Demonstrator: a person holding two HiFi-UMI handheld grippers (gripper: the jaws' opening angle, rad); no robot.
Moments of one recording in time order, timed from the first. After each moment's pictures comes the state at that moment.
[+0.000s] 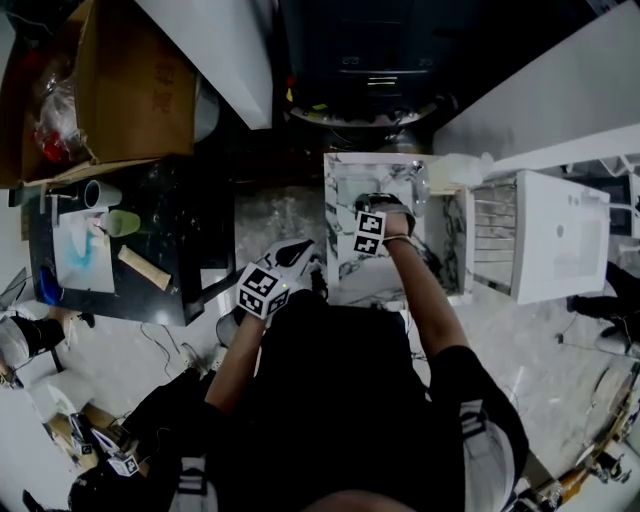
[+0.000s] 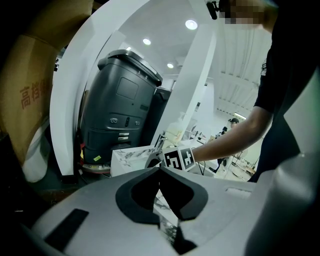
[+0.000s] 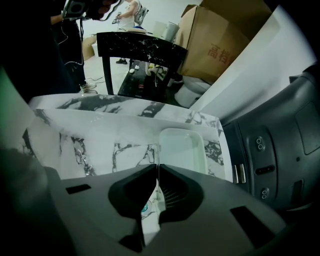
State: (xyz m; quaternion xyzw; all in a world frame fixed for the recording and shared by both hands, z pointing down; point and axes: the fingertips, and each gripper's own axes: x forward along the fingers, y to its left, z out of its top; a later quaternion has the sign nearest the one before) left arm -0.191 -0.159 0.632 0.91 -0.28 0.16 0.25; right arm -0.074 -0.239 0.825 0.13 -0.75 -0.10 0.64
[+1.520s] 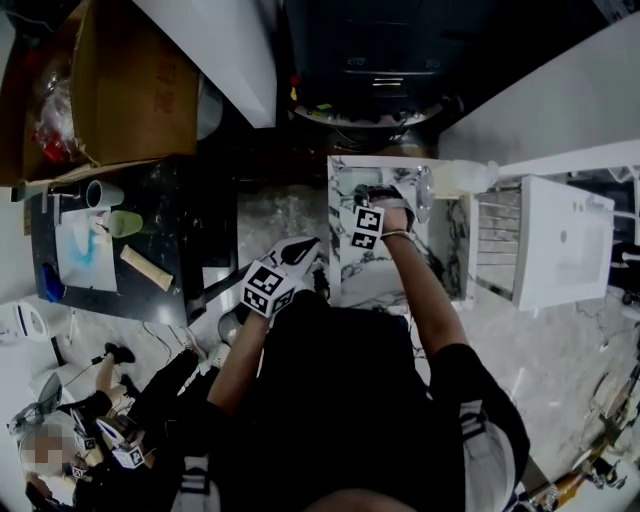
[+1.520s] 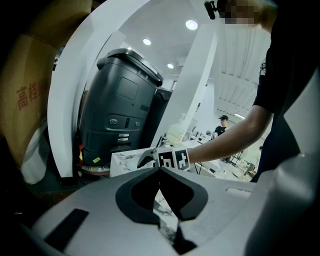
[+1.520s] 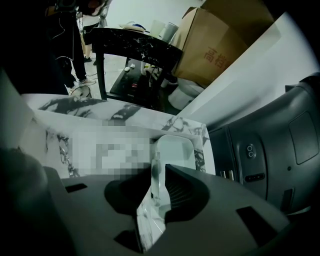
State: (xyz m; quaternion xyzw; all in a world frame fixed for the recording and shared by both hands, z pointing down) left arm -0.182 -0.174 0.633 0.91 -0.28 0.16 0.25; right arm -0.085 -0.277 0.817 0.16 -0.75 -0.14 0.63
